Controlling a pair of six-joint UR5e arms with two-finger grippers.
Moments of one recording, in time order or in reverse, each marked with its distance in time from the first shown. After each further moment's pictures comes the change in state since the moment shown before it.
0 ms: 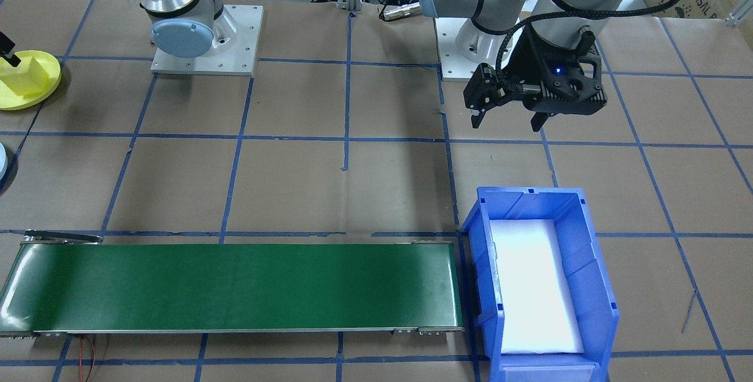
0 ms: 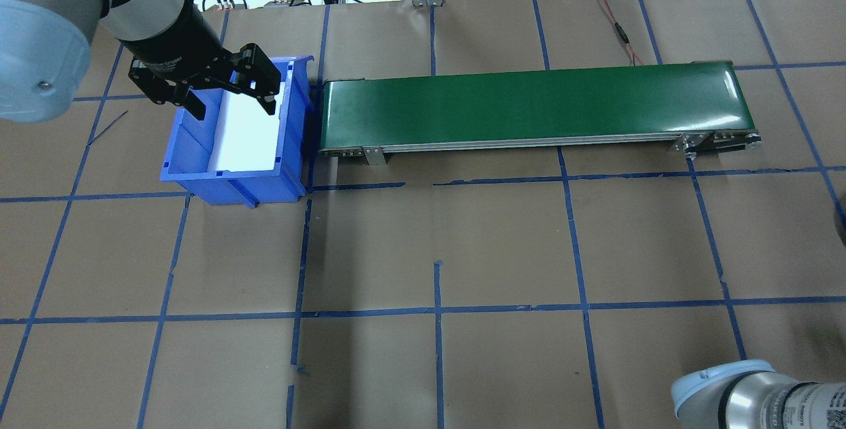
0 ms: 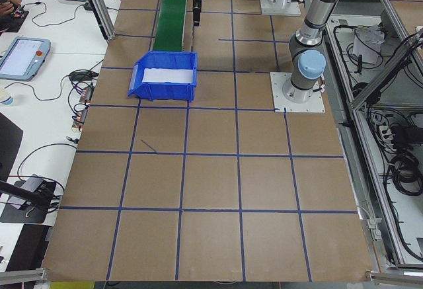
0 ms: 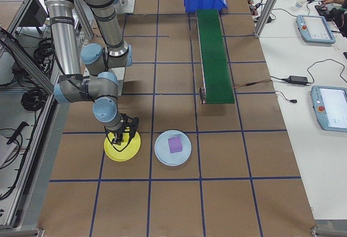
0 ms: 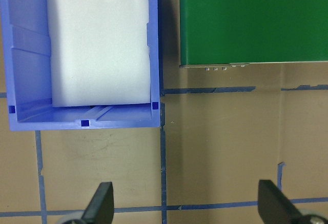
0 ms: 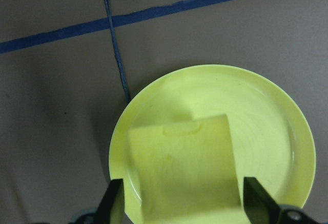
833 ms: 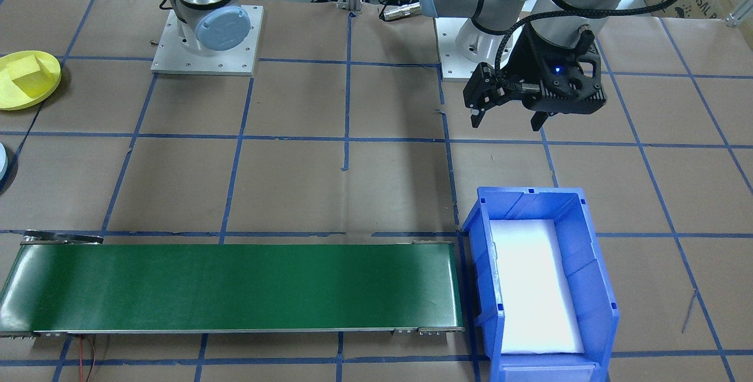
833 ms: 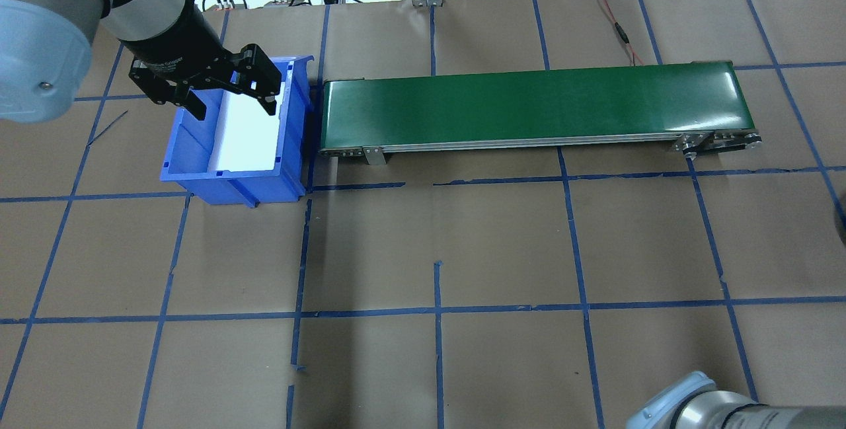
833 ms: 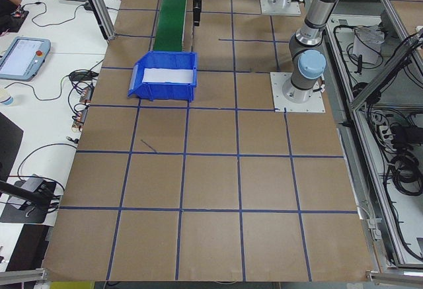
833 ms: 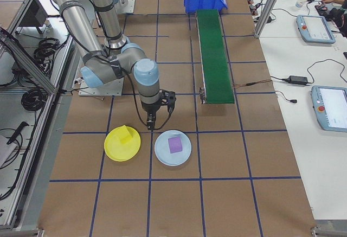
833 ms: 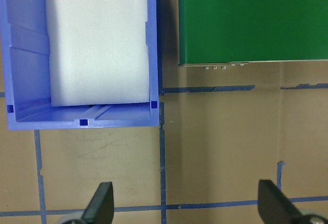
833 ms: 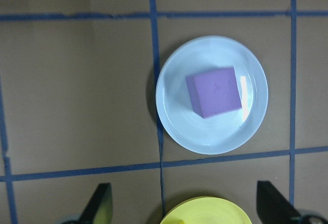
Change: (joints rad) left arm -0.003 0.000 0.001 -0.001 0.003 0.000; right arm 0.527 -0.106 -0.315 0.185 -0.052 0.345
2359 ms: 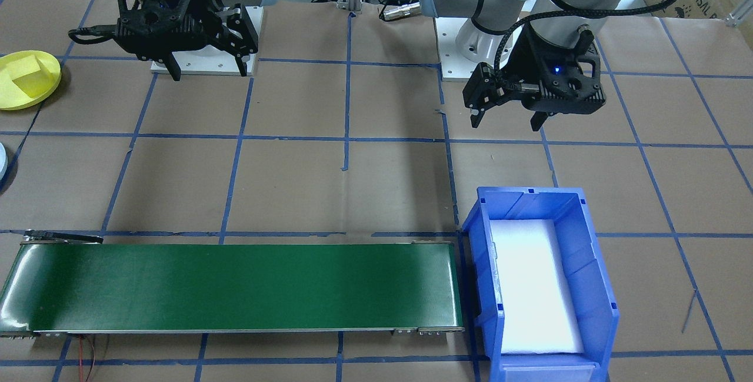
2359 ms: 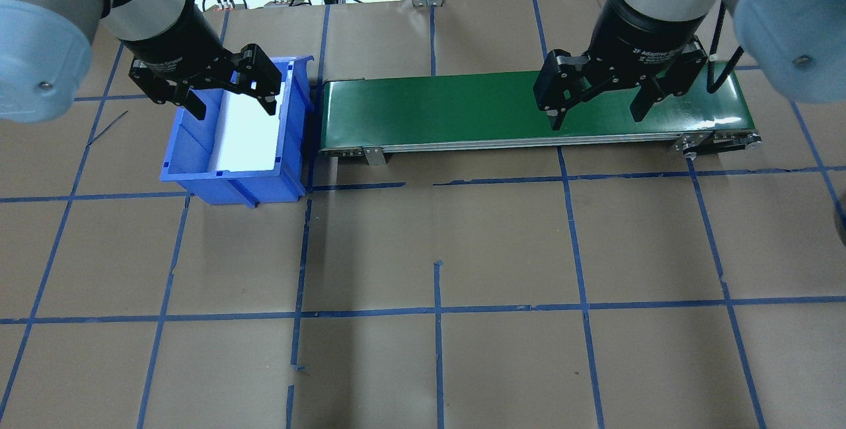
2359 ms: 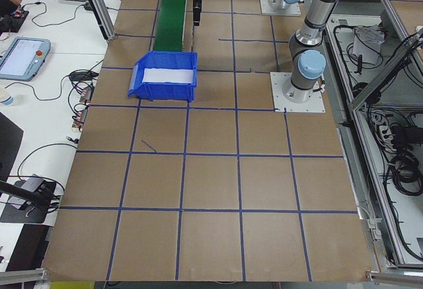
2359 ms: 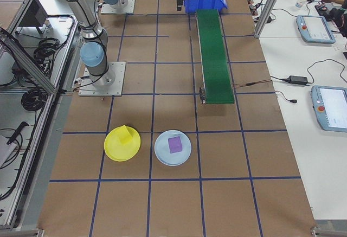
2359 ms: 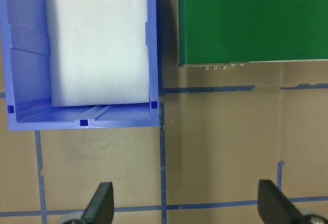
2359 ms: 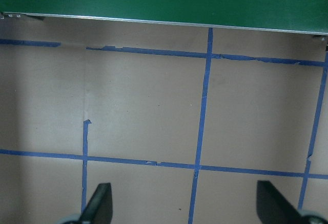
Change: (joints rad) left arm 0.000 0.000 0.000 0.000 0.000 0.001; right arm 0.994 0.000 -0.266 0.441 0.069 0.882
